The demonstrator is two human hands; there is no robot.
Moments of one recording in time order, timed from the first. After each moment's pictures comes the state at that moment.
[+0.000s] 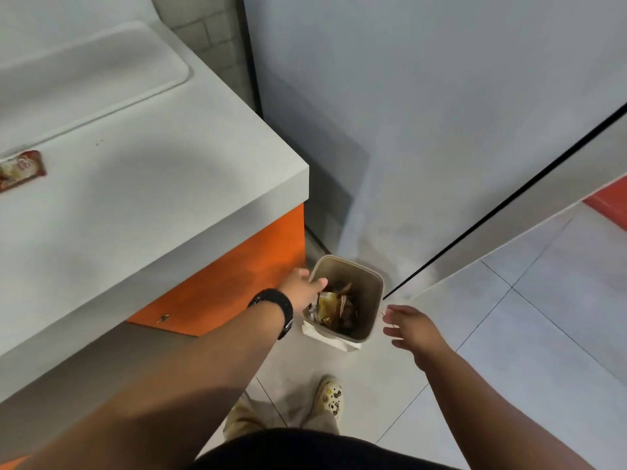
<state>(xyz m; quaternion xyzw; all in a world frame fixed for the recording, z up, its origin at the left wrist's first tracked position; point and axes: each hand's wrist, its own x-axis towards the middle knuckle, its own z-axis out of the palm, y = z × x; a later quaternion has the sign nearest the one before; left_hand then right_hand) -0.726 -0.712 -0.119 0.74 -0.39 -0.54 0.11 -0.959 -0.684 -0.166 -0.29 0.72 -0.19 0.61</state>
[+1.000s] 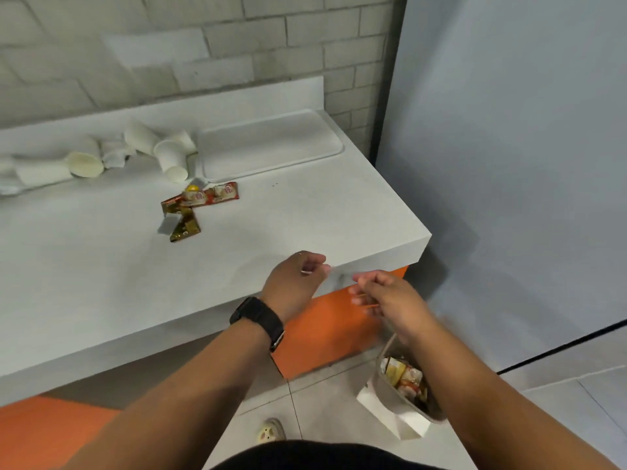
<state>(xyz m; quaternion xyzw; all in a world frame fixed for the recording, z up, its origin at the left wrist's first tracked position) -0.571 -0.638 0.008 0.77 -0.43 -0.31 0.35 -0.741 -0.712 -0.023 -0.55 0.46 -0.21 0.67</state>
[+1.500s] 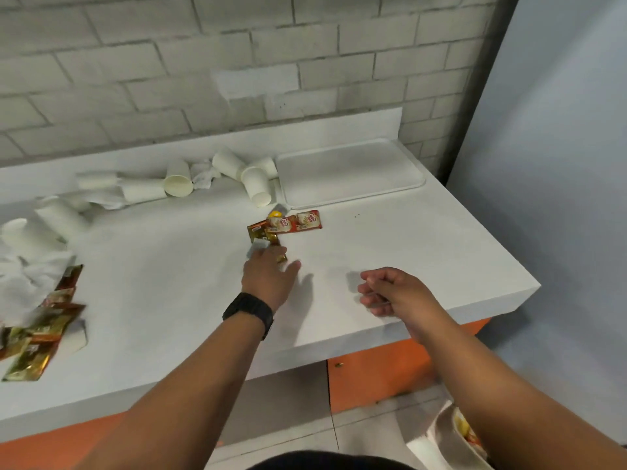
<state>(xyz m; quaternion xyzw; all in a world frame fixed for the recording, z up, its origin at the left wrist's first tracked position) -0.369 -0.604 0.005 0.89 -0.33 -0.12 0.30 -0.583 -0.700 0.018 -0.56 0.41 -0.18 0.70</state>
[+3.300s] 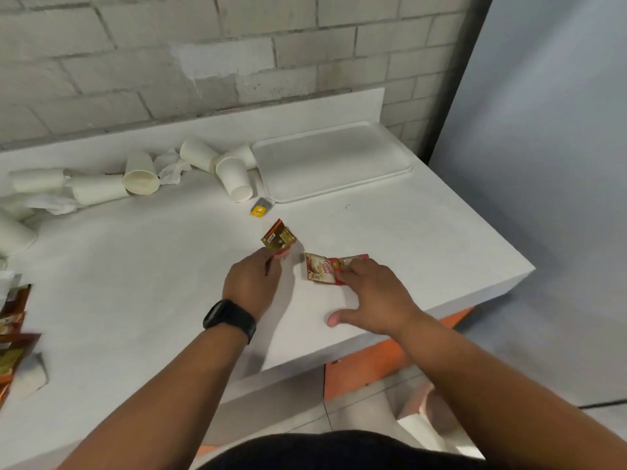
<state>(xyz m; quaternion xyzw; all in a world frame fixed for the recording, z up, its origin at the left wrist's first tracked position) -0.338 -0.599 -0.003 0.84 -0.43 -0.10 0.31 -0.537 -0.715 -0.030 -0.96 0.27 -0.06 0.10</state>
